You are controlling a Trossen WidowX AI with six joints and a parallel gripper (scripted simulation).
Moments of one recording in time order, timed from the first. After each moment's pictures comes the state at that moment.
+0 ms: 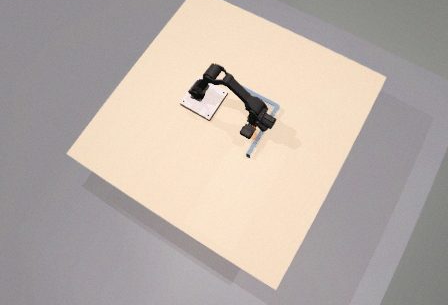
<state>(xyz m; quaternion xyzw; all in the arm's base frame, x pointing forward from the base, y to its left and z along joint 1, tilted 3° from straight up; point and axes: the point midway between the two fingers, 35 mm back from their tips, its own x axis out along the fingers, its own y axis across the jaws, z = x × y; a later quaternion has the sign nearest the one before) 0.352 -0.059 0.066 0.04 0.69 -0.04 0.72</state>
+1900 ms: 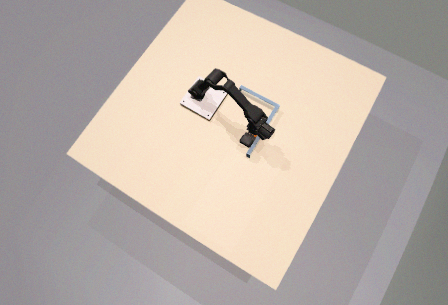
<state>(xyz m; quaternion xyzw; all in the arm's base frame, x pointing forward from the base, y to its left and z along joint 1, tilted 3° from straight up) 0.370 -0.097 0.056 0.05 0.68 -0.04 0.73</state>
